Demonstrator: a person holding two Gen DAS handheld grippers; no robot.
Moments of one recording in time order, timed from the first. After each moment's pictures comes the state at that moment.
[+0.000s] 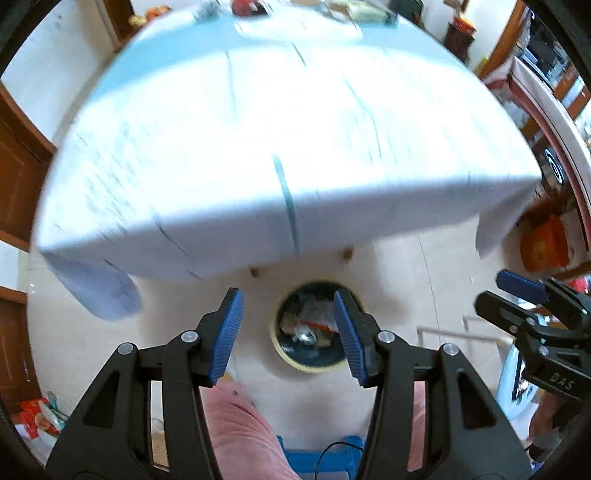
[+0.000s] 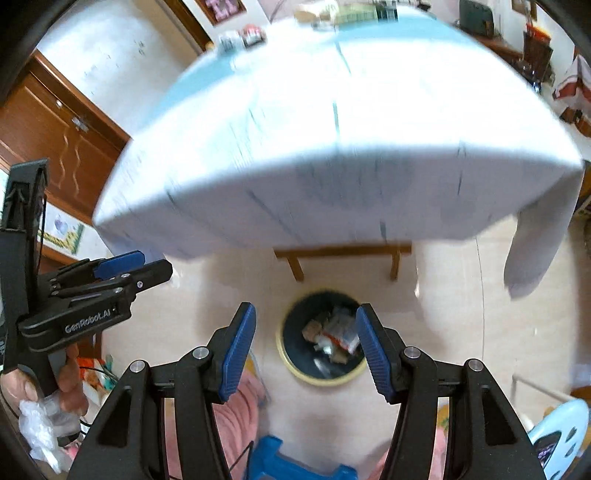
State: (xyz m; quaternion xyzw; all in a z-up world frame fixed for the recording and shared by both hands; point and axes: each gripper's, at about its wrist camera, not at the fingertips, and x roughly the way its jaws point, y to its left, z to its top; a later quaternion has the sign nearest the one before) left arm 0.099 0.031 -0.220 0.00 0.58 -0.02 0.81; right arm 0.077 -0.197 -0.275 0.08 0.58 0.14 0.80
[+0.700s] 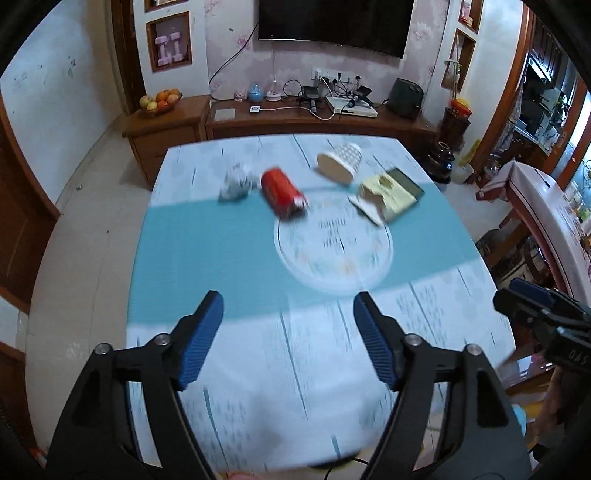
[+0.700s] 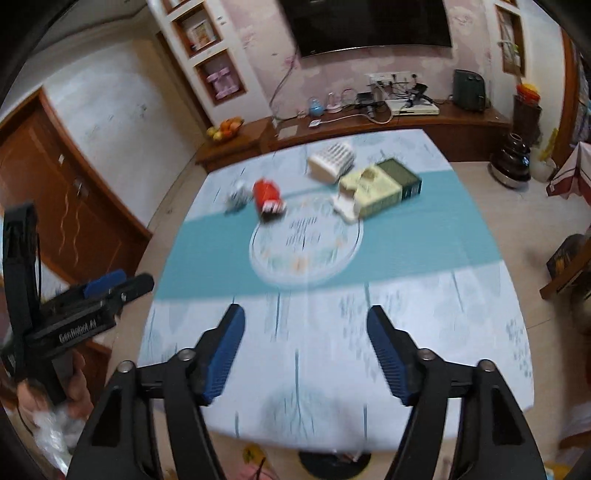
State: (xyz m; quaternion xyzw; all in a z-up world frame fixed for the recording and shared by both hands) left arm 0.329 0.114 -0.046 -0.03 0.46 -0.04 0.89; right arm 0.308 -0.162 -0.095 0.09 0.48 0.10 0.87
